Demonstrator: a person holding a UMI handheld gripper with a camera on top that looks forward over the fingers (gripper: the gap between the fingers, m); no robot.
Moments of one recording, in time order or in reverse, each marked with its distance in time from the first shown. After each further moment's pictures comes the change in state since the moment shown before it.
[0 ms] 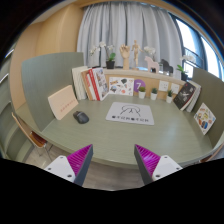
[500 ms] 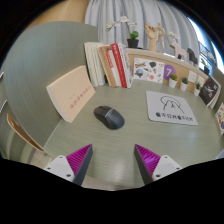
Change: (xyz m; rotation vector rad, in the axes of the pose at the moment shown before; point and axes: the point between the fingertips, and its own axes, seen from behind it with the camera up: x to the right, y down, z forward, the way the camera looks) arm -0.157 0.002 0.160 -0.167 -0.041 0.014
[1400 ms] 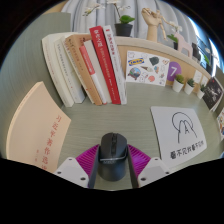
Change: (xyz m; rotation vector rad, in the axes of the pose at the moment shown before) arm 0.025 -0.115 0.157 -0.108 0.173 0.126
